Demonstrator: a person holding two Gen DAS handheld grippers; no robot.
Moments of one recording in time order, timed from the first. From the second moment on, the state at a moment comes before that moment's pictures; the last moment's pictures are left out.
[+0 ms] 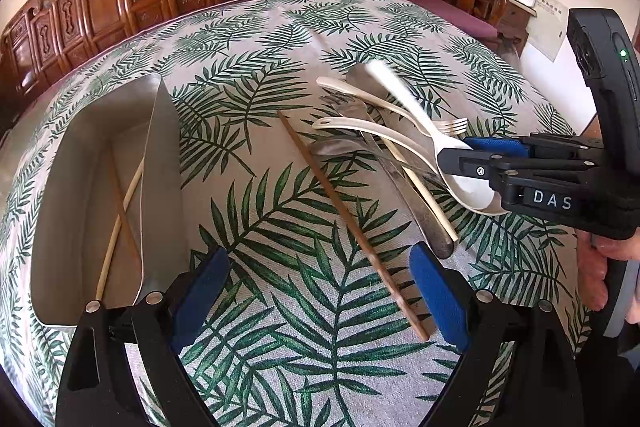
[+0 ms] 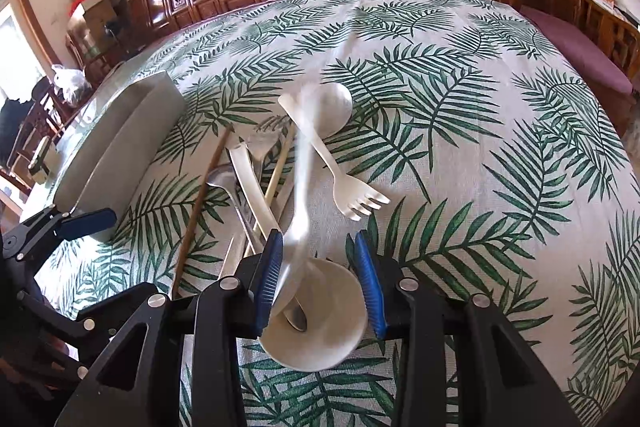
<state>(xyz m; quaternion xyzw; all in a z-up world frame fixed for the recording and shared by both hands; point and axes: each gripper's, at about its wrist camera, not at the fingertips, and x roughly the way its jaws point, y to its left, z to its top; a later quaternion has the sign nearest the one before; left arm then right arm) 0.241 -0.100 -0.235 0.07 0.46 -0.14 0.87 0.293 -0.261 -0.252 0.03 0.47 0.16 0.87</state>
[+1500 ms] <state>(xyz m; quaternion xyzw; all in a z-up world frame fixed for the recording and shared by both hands) 0.231 -0.065 -0.209 0.04 0.46 -0.13 0.88 0.255 -0.259 -0.216 0.03 0.41 0.16 0.90</state>
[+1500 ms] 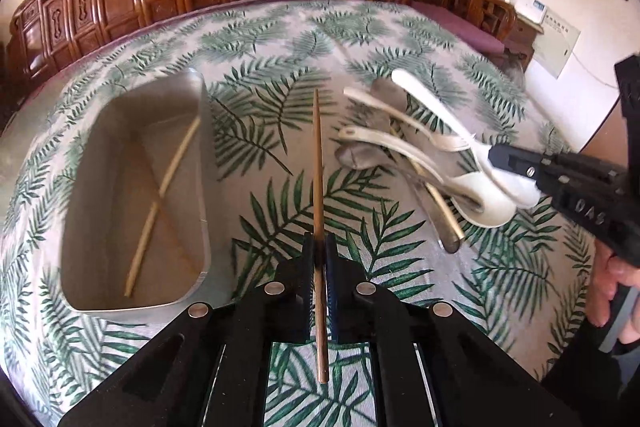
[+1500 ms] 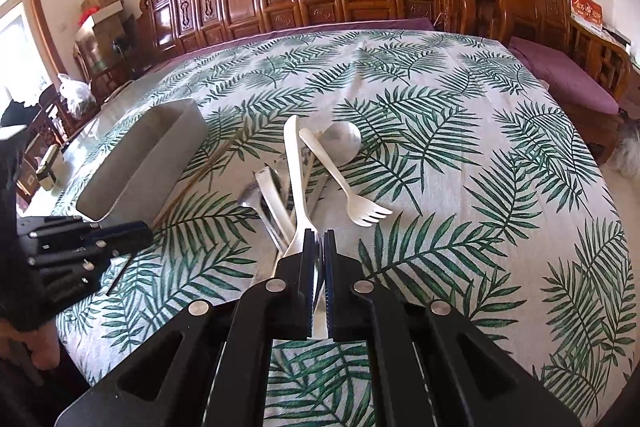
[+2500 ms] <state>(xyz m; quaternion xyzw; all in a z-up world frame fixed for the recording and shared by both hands) 0.244 0.036 -0.166 -0.03 0.43 -0.10 0.90 0.236 -0.211 -0.192 0.01 0.39 0.20 0.90</state>
